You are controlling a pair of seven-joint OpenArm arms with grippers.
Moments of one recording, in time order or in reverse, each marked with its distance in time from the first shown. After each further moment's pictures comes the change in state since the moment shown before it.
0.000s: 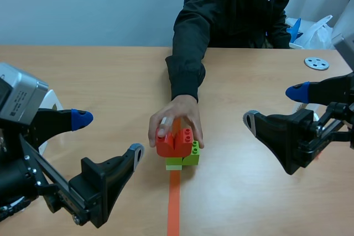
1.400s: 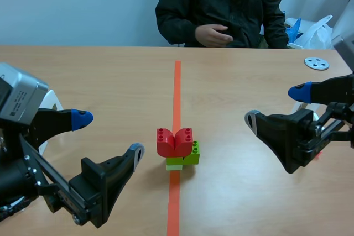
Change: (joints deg) left arm 0.0 0.0 0.0 0.0 0.0 0.0 0.0; right arm 0.0 0.0 0.0 0.0 -0.9 -1.1 0.0
